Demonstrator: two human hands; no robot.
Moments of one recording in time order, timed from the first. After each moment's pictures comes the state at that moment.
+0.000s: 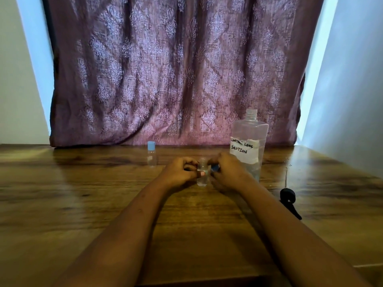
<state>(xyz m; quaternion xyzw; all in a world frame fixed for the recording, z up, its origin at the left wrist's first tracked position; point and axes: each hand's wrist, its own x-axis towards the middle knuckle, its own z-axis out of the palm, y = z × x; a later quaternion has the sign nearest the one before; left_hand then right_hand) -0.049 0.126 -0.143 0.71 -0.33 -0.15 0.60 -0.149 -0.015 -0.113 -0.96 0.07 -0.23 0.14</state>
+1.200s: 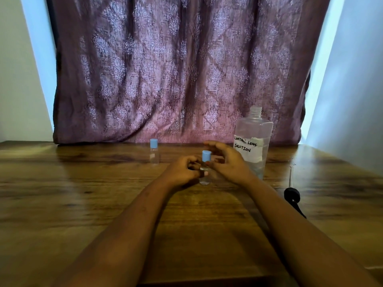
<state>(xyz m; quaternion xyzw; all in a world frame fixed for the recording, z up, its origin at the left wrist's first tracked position) -0.056 0.127 -0.140 0.72 -0.36 -0.13 0.57 -0.147 -0.011 -0.110 -0.86 -0.07 -0.29 0.41</state>
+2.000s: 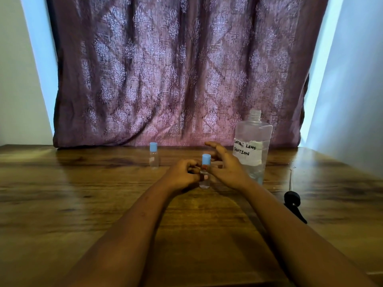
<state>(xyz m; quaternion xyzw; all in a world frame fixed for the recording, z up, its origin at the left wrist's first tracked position) -0.059 0.128 -0.139 0.72 -0.38 -0.11 0.57 -0.147 -0.009 -0.115 -0.86 -0.05 -0.29 0.41</state>
